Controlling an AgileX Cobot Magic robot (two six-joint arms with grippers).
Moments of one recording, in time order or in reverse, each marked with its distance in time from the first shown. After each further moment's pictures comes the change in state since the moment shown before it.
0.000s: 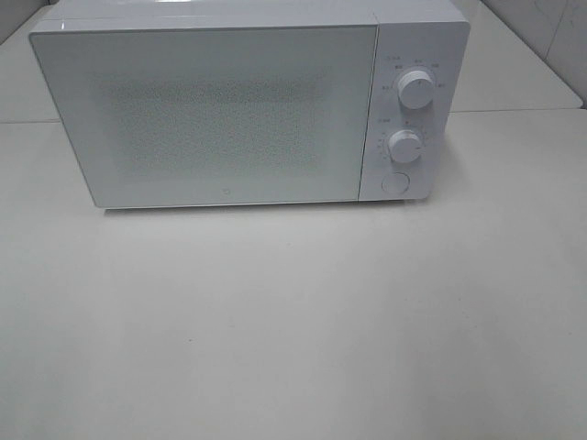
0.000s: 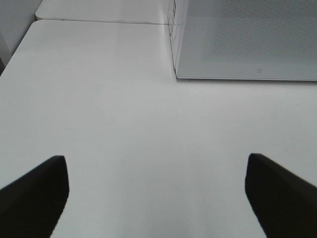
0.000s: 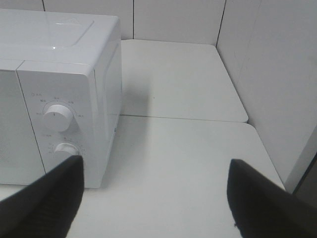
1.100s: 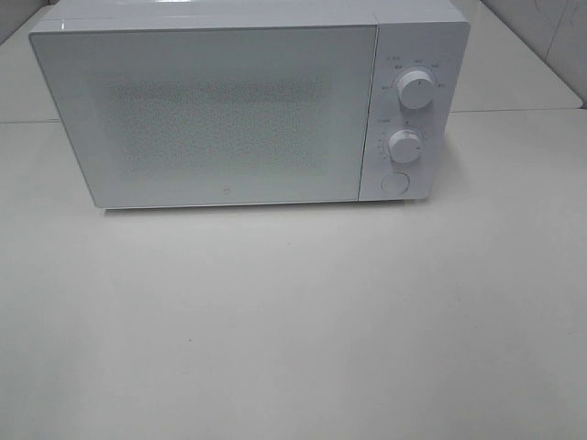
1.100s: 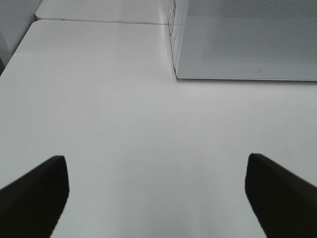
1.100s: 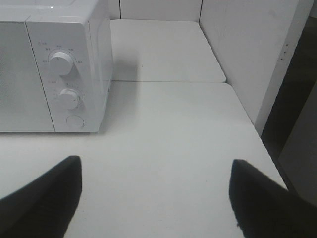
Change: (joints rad) left arm 0.000 0.000 0.000 0.000 0.000 0.000; right arm 0.000 -0.578 0.000 -0.001 0.605 0.010
